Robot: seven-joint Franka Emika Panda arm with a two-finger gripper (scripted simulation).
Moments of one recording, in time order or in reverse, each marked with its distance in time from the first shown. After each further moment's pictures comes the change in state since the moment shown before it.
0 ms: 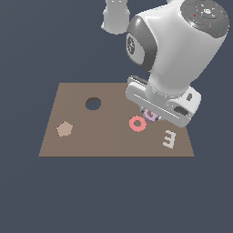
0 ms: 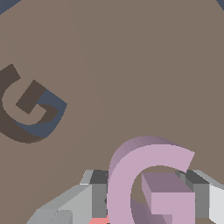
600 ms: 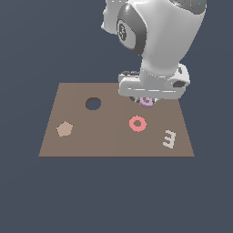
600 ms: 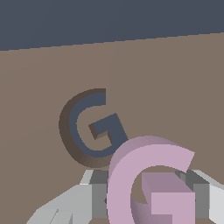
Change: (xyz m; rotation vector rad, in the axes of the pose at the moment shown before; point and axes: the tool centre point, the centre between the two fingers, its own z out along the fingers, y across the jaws) arm 0.039 -0.042 -0.002 0.000 0.001 -0.517
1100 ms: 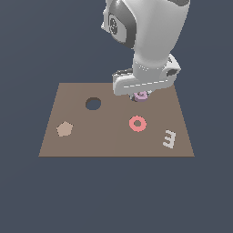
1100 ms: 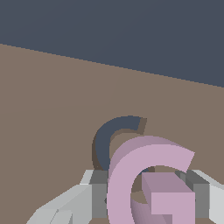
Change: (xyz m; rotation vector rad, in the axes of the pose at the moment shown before) arm 0.023 -0.021 -0.001 0.000 0.000 -0.277
